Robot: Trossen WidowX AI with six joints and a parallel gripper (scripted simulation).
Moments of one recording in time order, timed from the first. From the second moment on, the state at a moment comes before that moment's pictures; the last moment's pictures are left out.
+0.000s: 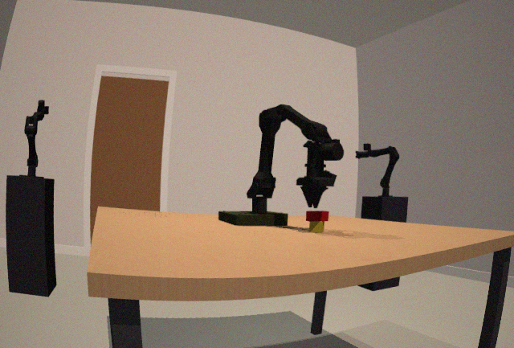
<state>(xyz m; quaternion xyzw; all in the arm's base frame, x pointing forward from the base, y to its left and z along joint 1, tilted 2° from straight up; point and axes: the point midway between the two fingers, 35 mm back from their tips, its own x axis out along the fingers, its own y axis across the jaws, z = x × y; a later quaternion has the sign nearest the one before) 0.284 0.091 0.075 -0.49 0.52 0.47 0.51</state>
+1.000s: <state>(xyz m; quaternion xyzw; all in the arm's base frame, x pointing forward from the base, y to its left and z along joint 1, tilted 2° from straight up) 0.285 0.092 0.112 -0.49 0.52 0.47 0.51</state>
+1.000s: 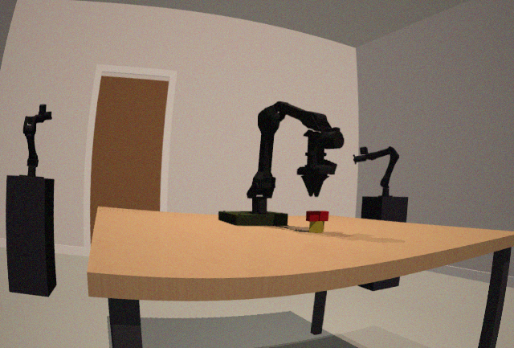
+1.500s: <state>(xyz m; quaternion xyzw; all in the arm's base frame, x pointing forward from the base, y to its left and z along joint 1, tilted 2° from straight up) 0.249 0.187 0.112 -0.49 0.52 0.48 0.51</state>
